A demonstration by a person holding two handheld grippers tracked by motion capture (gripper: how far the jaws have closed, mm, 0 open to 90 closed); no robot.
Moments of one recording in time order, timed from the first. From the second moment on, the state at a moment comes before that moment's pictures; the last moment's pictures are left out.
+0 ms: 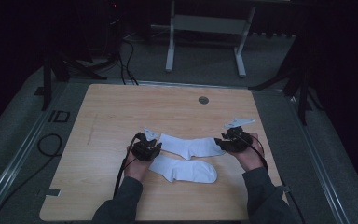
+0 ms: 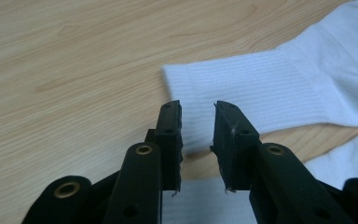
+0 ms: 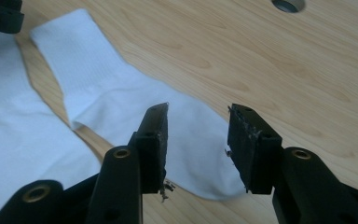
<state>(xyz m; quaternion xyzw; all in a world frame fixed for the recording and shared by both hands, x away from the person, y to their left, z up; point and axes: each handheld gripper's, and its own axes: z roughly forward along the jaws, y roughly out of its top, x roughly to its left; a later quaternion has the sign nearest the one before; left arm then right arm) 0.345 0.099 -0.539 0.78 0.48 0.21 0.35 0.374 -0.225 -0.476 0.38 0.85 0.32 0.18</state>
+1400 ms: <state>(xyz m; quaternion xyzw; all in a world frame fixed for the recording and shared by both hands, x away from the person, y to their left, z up) 0.319 0.140 -0.541 0.77 0.49 0.22 0.35 0.423 -0.072 -0.546 0.24 0.92 0.30 0.09</state>
